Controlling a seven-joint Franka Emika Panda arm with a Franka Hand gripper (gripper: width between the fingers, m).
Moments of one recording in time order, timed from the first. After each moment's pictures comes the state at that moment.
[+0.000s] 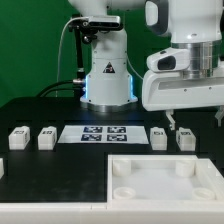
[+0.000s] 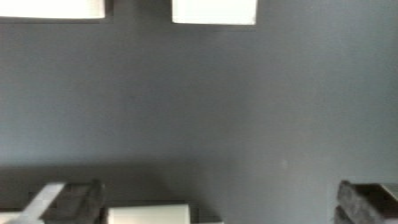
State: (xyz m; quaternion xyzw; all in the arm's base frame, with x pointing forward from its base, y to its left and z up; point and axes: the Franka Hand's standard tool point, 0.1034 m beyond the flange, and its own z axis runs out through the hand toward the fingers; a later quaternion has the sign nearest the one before) arm 0.432 0.153 0.061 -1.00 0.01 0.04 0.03
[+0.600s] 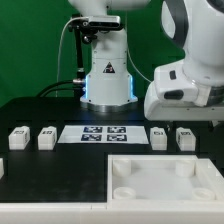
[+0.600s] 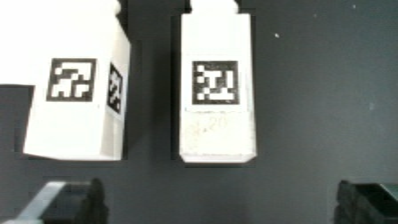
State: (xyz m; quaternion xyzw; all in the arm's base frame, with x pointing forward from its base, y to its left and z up) arm 0.411 0.156 0.045 -0.95 0.01 0.31 0.01
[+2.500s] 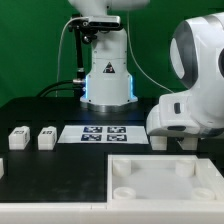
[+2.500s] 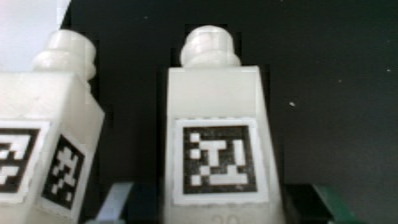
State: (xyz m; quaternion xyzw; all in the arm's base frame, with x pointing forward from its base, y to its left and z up) arm 0.377 0.165 0.009 -0.91 0.01 0.41 -0.01
